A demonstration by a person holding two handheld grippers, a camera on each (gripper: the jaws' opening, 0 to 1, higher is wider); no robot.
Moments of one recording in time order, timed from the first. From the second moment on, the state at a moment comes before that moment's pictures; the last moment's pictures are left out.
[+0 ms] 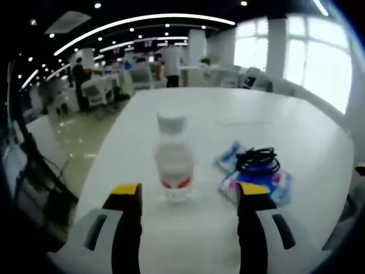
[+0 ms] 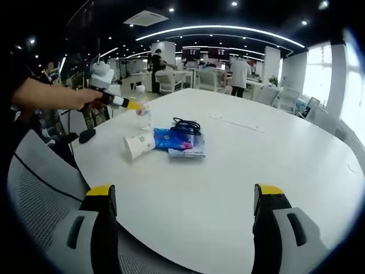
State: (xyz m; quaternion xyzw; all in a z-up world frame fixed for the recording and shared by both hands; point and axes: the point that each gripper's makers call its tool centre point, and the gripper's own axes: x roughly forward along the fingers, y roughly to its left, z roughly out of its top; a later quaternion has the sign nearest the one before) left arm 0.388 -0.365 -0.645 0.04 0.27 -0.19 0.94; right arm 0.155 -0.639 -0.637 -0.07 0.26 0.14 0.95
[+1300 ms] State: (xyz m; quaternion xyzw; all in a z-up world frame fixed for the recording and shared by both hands) left arm 0.230 -0.397 -0.638 0.06 0.27 -0.35 0.90; right arm 0.171 -0.620 -0.643 -0.12 0.27 0.19 0.94
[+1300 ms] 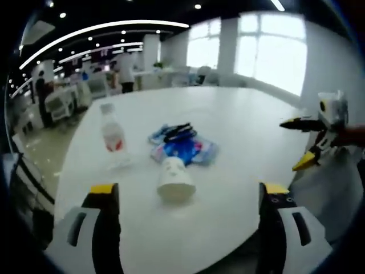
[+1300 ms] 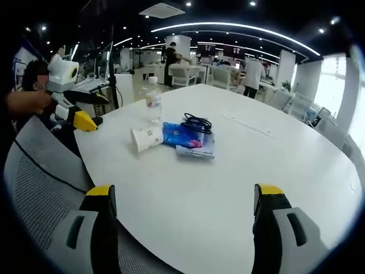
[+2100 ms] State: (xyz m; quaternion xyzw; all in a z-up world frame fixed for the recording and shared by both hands) left arm 0.208 -0.383 -0.637 0.08 0.26 -0.36 0.89; right arm 0.231 -0.598 -0.637 -0.22 0.24 0.25 0.91
